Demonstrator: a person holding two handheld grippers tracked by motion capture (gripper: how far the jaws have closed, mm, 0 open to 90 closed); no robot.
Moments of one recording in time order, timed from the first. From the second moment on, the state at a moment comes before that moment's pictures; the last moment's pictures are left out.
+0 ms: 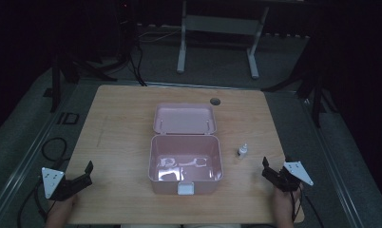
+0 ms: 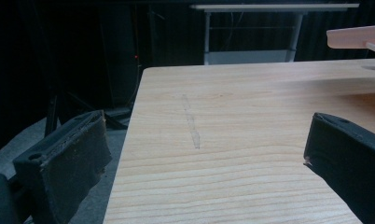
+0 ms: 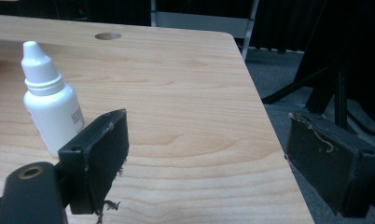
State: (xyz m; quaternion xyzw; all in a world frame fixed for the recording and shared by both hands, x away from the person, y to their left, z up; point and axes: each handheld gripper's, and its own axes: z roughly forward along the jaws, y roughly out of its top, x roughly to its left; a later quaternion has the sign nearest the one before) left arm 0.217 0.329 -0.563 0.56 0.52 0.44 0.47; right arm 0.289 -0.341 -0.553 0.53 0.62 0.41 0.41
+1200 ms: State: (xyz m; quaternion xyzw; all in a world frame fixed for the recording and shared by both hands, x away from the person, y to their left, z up) left arm 0.218 0.328 -0.563 0.57 0.51 0.44 0.47; right arm 0.305 -0.343 -0.540 0.55 0.78 0.25 0.16
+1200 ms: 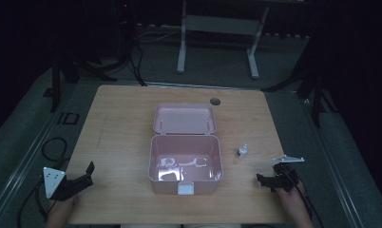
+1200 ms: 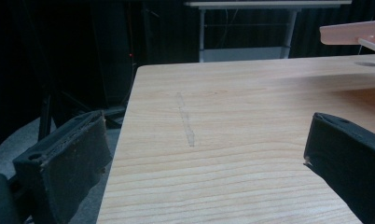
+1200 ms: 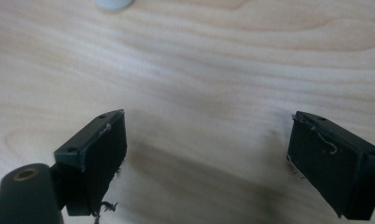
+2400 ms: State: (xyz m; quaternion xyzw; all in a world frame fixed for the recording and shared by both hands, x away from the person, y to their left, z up) left arm 0.218 0.328 -0.563 0.57 0.51 0.43 0.47; right arm 0.319 -0.317 -0.497 0.42 0.91 -0.01 0.01
